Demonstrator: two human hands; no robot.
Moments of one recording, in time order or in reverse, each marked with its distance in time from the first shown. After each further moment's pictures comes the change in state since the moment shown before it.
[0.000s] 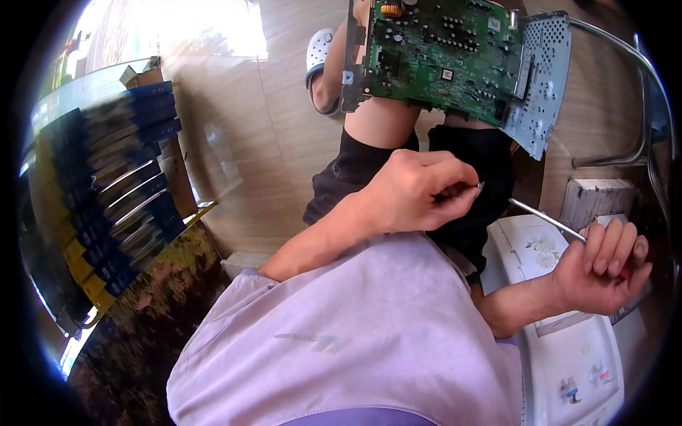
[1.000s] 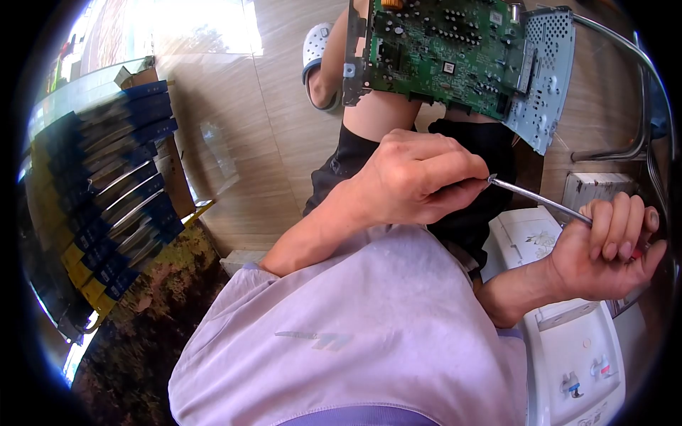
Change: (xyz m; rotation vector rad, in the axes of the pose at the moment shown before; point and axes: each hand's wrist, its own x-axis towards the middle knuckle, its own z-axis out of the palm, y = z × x) left_hand 0.016 0.000 -0.014 0.096 0.088 0.274; right_hand 0.019 0.023 0.030 0.119 0.025 0.041
